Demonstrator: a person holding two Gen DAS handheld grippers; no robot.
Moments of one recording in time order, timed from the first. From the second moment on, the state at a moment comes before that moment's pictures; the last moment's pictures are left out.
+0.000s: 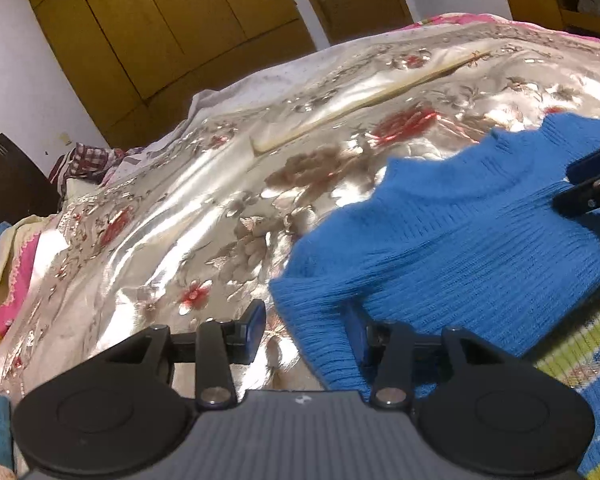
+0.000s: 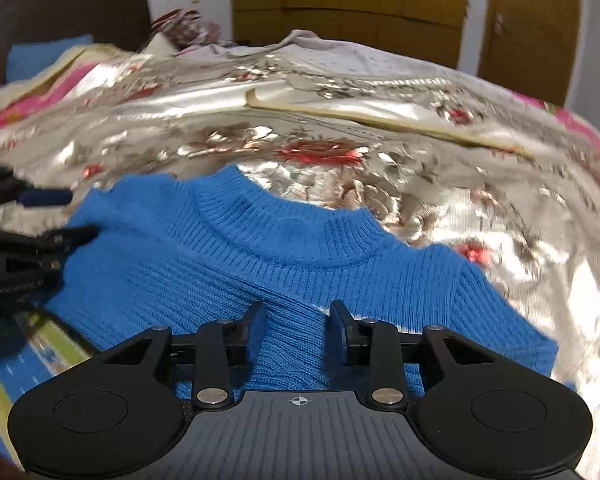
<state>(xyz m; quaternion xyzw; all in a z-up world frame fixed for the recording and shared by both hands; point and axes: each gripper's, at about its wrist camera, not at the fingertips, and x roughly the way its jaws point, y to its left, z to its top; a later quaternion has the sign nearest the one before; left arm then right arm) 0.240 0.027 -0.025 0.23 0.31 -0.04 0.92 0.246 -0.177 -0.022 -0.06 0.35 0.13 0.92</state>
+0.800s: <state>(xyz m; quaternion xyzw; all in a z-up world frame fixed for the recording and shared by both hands) 0.034 0.074 0.007 0.12 0.45 -0.15 0.87 0.006 -0.265 0.015 0.08 0.49 0.07 0.87</state>
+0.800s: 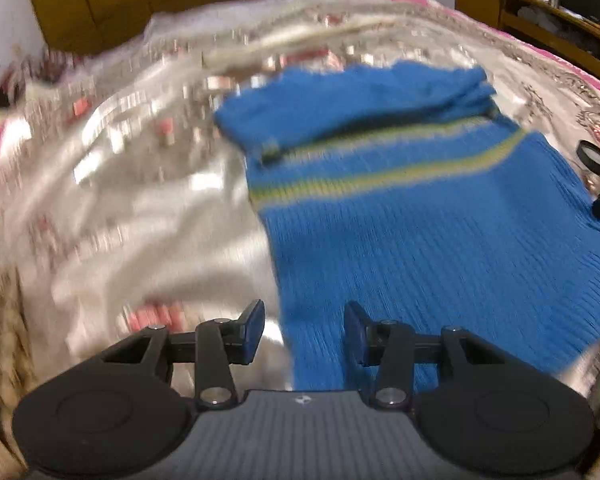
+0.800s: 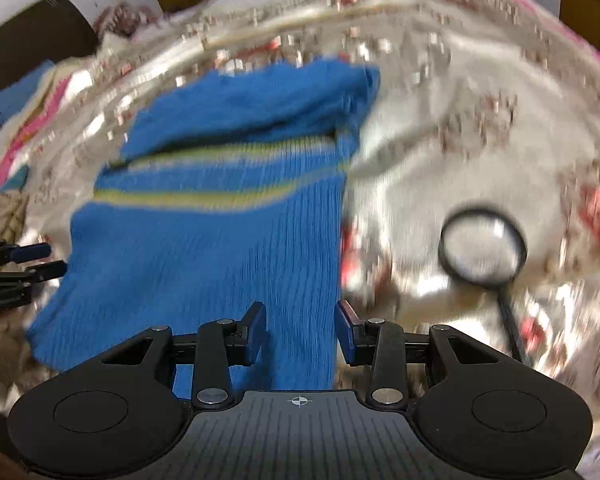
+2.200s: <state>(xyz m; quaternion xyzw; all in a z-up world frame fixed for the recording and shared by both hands) 0.111 0.114 0.050 -0.22 0.44 -0.21 0.84 0.047 -0.322 0.051 0.45 0.30 0.17 0.82</state>
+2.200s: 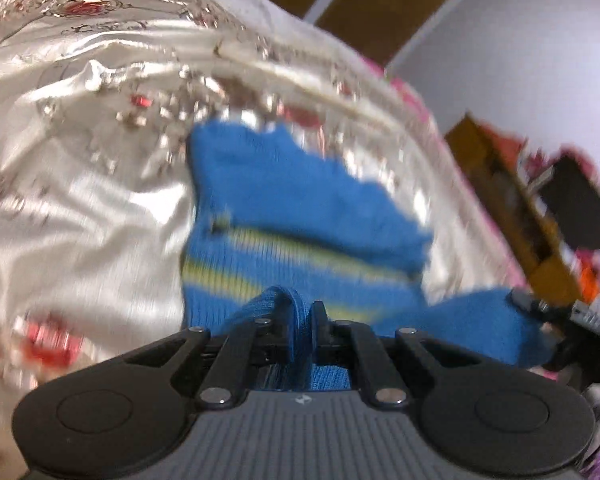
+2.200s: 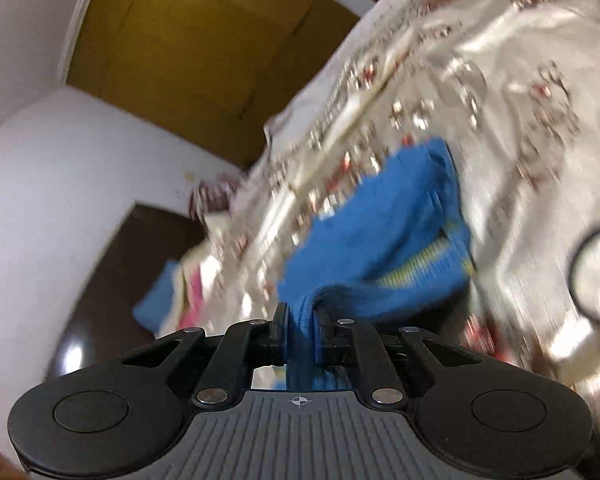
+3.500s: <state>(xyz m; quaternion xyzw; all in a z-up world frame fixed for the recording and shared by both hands) 0.183 0.103 0.011 -0.20 0.47 -0.20 0.84 0.015 -0.105 -0.017 -0.42 0.24 0.41 0.77</state>
